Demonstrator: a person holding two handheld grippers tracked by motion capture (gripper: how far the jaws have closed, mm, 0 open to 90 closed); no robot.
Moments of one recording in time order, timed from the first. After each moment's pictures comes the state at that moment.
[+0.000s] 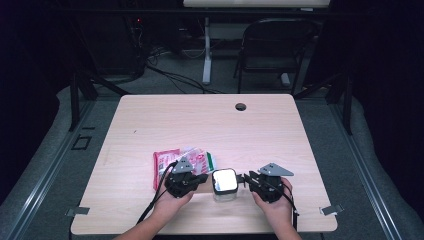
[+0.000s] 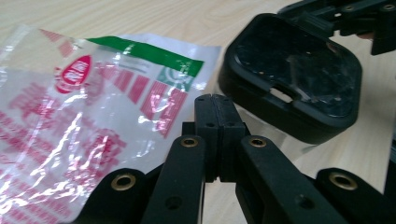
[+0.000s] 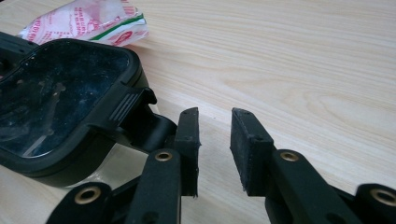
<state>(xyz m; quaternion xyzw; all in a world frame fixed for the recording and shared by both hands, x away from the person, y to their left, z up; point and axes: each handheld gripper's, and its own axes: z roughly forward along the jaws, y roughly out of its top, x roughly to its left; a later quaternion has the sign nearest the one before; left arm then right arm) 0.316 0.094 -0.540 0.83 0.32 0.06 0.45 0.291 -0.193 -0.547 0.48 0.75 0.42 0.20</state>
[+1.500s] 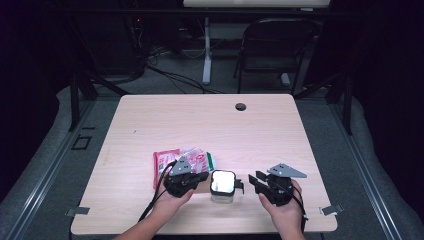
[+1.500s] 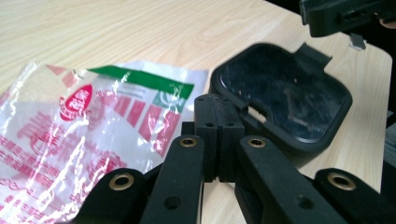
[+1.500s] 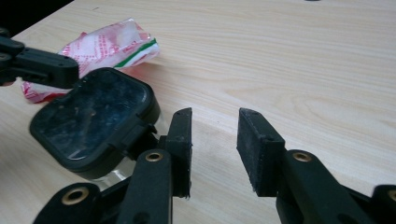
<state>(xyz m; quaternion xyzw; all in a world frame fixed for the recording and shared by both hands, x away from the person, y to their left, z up) 0.316 0.098 -0.530 0.83 0.30 0.08 0.47 0.271 -0.205 -0.514 0.49 0.73 0.43 0.19</state>
